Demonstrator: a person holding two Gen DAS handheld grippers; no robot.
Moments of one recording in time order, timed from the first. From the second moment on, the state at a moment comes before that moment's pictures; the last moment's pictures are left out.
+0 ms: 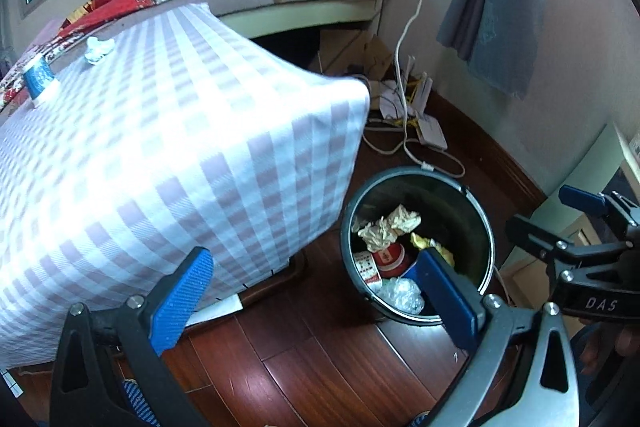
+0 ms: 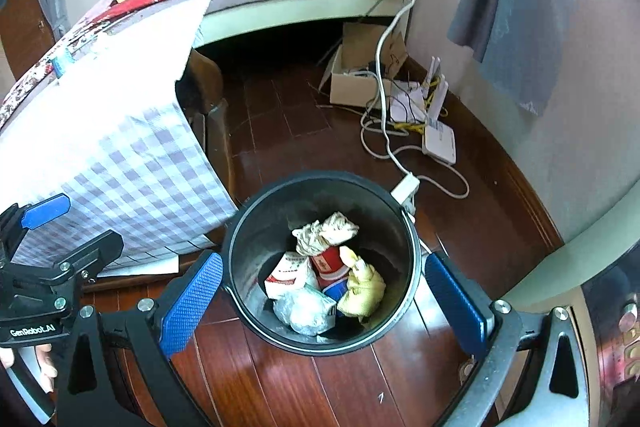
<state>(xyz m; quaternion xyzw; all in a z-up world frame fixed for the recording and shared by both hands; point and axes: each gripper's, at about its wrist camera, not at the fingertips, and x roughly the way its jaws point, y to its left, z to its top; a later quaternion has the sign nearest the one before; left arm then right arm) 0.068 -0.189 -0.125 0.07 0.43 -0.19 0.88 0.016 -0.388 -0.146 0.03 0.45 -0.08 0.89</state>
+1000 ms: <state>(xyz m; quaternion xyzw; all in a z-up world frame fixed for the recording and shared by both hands) 0.119 -0.063 -0.059 0.02 0.35 -0.07 0.93 0.086 -0.291 -0.069 -0.01 0.37 0.00 0.93</state>
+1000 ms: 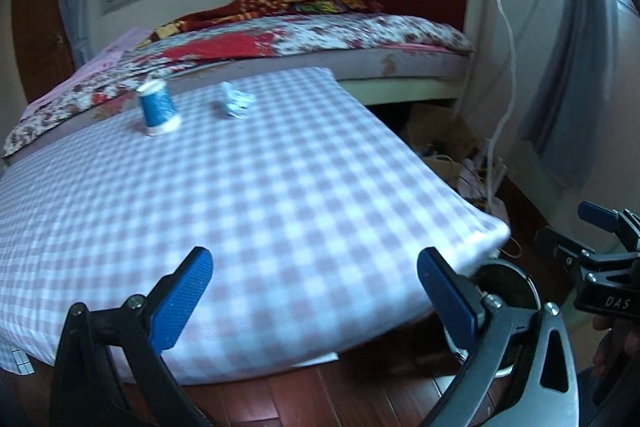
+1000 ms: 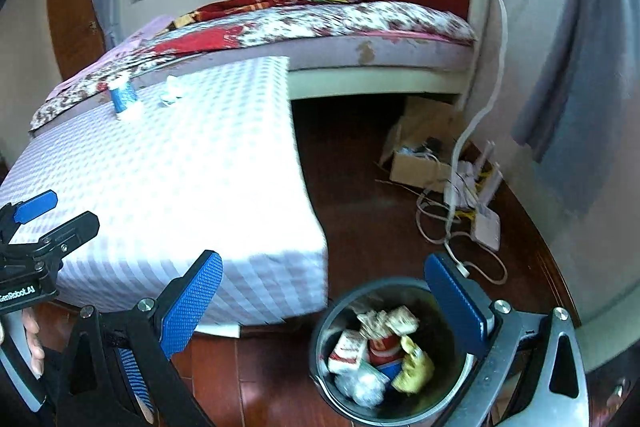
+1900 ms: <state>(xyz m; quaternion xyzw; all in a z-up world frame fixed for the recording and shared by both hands) 0.227 0.059 -0.059 0.00 0.36 0.03 0.93 0.238 -0.140 -0.055 -0.08 0.36 0.13 0.92</state>
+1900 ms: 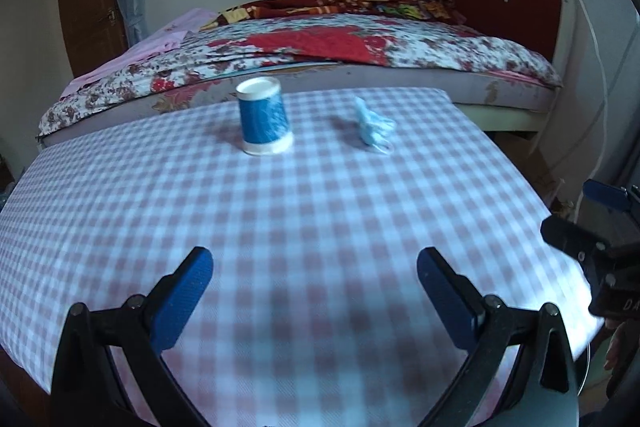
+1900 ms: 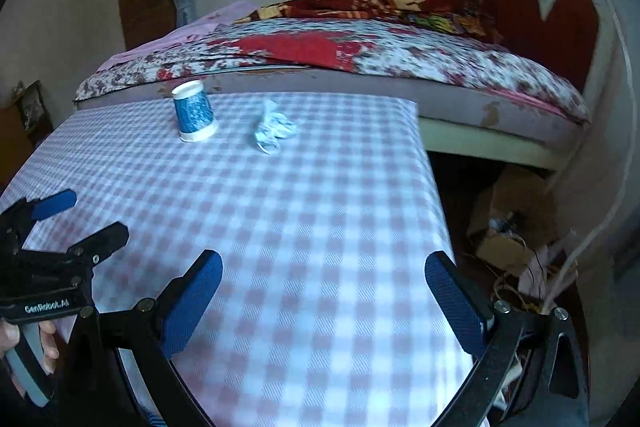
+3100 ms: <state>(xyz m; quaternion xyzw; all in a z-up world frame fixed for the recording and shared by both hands) 0.420 0.129 -0.103 -0.03 0.39 0.03 0.92 0.484 -0.044 -0.119 -0.06 0.46 0.19 0.86</state>
